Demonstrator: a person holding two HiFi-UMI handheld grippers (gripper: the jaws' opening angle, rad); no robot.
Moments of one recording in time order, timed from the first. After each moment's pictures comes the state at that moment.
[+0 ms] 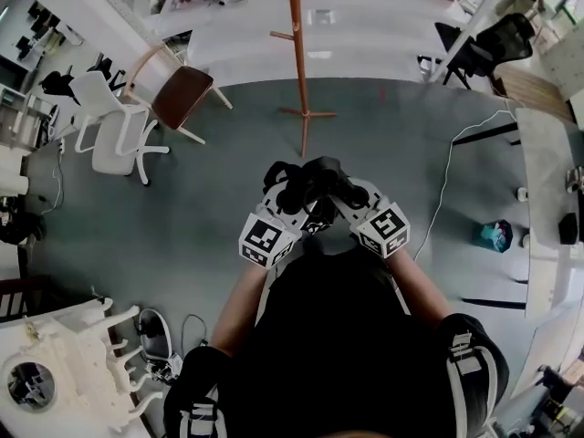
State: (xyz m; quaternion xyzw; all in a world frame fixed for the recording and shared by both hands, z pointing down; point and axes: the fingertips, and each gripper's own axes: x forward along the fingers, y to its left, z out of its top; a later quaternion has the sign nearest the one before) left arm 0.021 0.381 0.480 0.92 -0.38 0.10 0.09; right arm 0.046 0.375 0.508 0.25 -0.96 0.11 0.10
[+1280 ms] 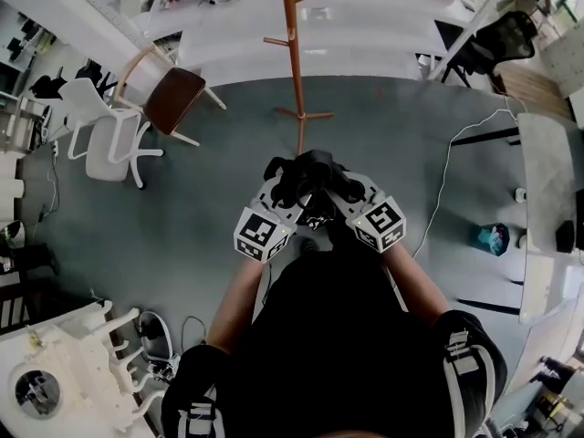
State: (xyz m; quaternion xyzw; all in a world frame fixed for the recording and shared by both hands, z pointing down) left arm 0.018 0.275 0.491 0.91 -0.38 0.10 0.10; right arm 0.045 0.271 0.517 0.25 -0.95 0.12 0.11
